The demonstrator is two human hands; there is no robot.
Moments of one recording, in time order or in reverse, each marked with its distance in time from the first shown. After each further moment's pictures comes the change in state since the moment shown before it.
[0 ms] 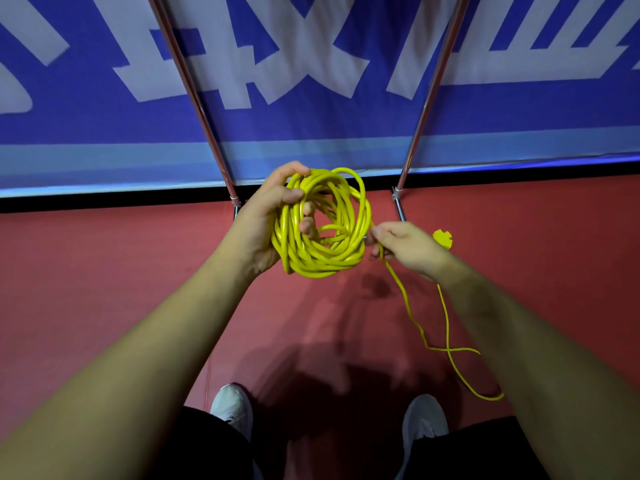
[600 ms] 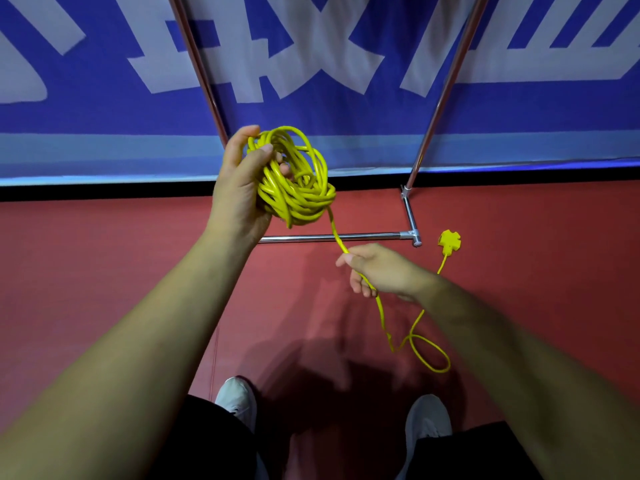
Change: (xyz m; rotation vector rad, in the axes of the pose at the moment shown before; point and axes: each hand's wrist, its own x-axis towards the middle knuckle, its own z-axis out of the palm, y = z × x) left_hand 0.007 0.028 -0.018 -0.075 0.311 0.374; right_hand -0.018 -0.031 0.059 -0.116 -0.229 0.181
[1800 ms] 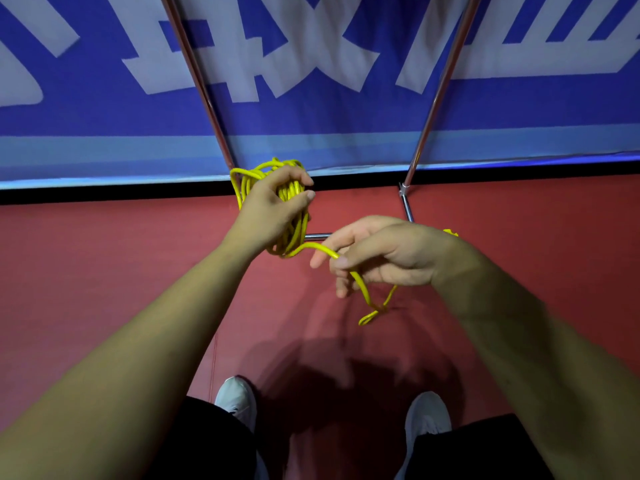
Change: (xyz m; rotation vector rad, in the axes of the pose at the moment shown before) left_hand -0.014 -0.024 -0.001 1.034 -0.199 0.089; right_hand -0.049 -0.060 -0.034 0.468 -0.525 -0.130
